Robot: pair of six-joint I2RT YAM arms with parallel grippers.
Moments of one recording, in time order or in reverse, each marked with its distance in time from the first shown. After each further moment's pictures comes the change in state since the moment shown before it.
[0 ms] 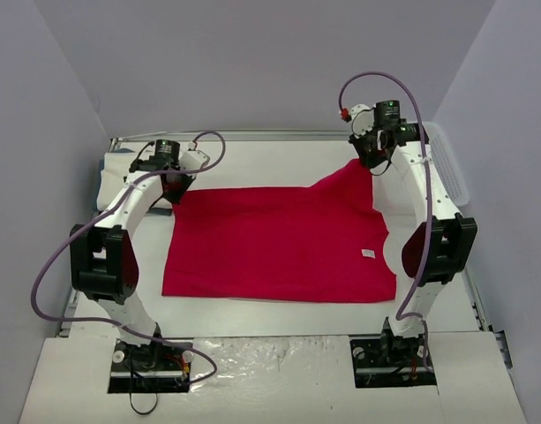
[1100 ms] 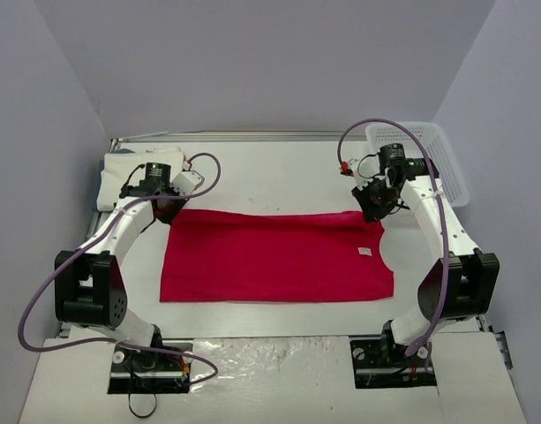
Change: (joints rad) left arm 0.029 -0.203 -0.291 0.117 0.027 0.065; right arm -0.007 -0.317 -0.450 -0.194 -0.132 -0.131
